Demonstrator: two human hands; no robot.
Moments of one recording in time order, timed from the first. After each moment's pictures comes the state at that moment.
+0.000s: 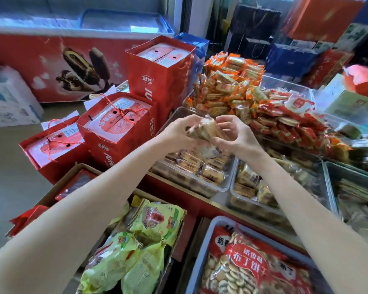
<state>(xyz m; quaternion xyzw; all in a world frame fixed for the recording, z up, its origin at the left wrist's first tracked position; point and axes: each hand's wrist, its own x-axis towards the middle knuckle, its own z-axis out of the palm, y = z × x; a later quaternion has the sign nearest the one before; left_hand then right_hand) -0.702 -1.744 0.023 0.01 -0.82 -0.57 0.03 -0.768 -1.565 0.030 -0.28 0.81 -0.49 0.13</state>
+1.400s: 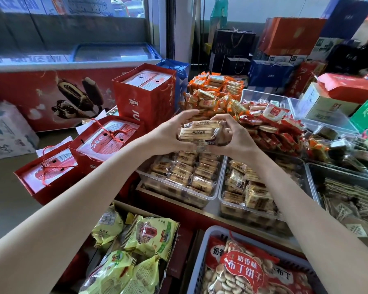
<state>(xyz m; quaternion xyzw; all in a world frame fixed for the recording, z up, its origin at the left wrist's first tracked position) -0.693 -1.722 0.084 -0.05 -0.90 -0.44 0.02 -0.774 -1.529 0.059 -0.35 0.82 -0.44 0.03</state>
